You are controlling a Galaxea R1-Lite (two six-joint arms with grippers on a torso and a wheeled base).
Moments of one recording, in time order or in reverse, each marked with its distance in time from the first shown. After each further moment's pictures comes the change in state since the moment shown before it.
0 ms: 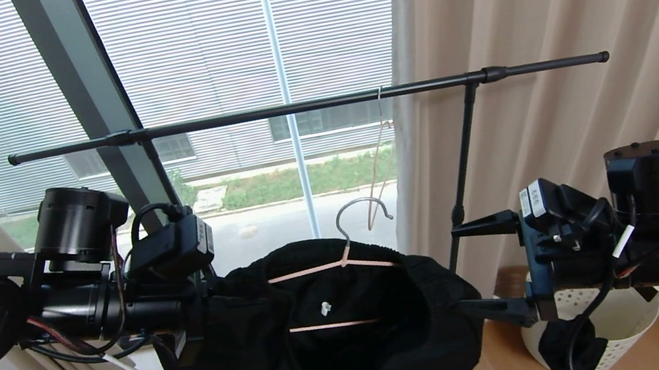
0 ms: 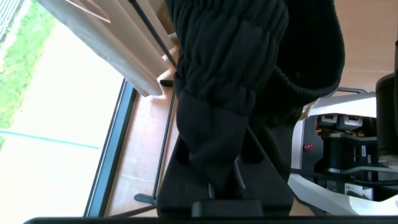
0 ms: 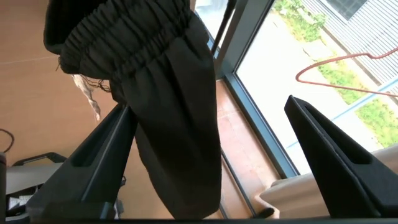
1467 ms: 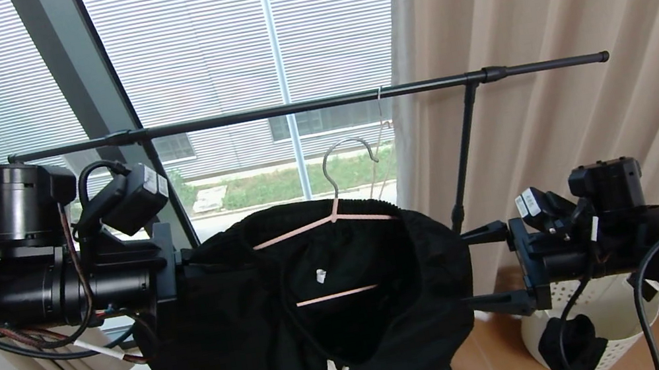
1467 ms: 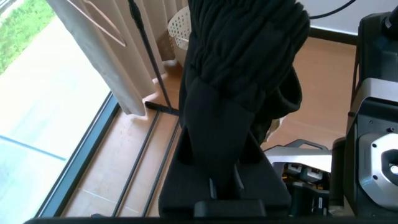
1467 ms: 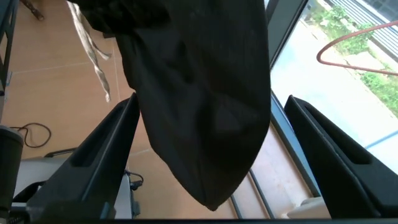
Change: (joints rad) left arm 0.024 -0.089 -0.003 -0.095 -0.088 -0.348; right arm -0.169 0.254 -0.109 0.000 0.310 -0.075
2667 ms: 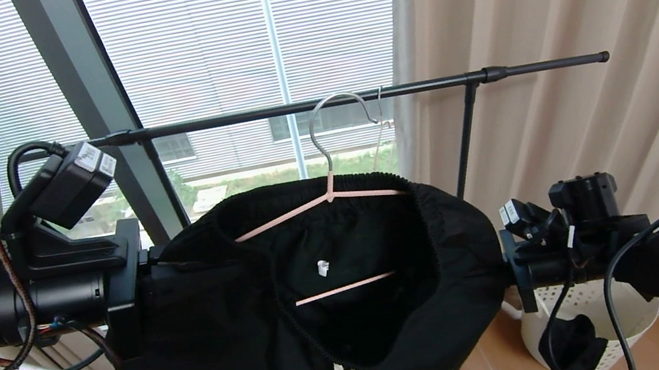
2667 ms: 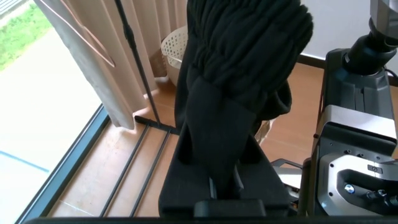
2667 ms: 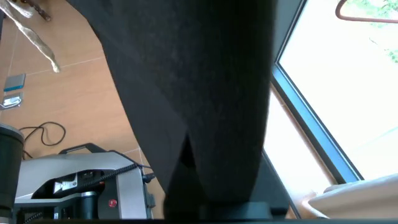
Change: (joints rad) left arm -0.032 -0.154 0.043 -0.014 0.001 -0.169; right arm -0.027 0.118 -0.049 -0.001 -0.009 0.018
